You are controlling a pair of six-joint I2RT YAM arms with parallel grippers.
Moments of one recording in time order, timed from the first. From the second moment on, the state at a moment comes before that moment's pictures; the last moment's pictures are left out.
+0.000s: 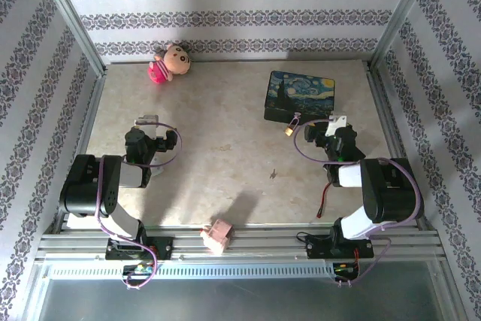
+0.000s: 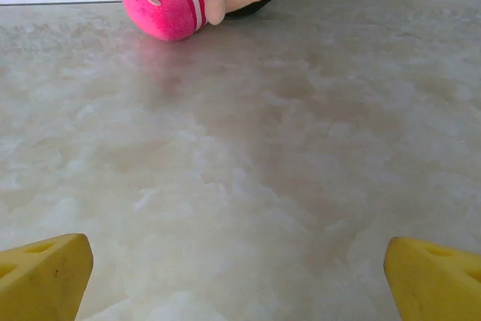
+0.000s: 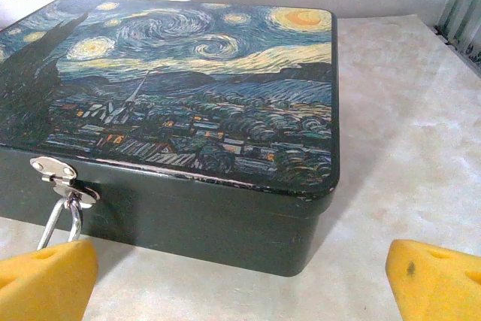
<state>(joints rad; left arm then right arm) 0.03 1.60 0.37 0.89 0.08 0.00 -0.01 1.54 0.36 0.87 -0.02 0.05</state>
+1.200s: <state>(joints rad) 0.03 1.60 0.37 0.88 0.07 0.00 -0.01 1.54 0.36 0.87 -0.02 0.05</state>
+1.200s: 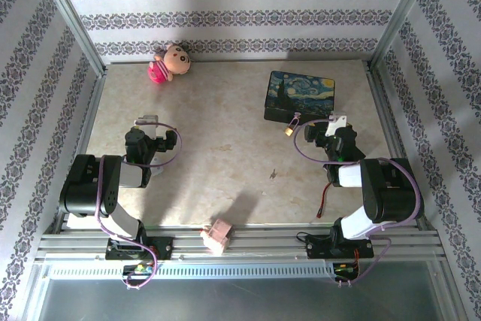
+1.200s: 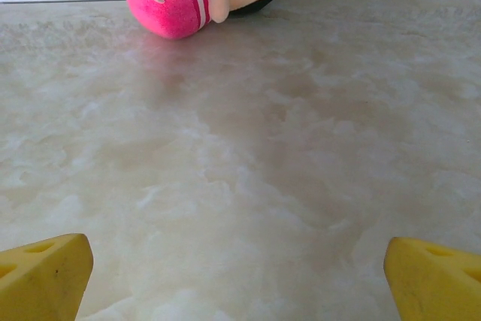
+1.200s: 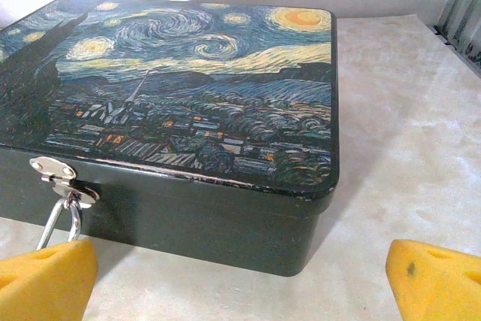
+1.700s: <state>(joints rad) 0.03 1.45 0.42 0.70 0.03 -0.01 -0.01 1.38 0.37 0.74 0.11 0.07</state>
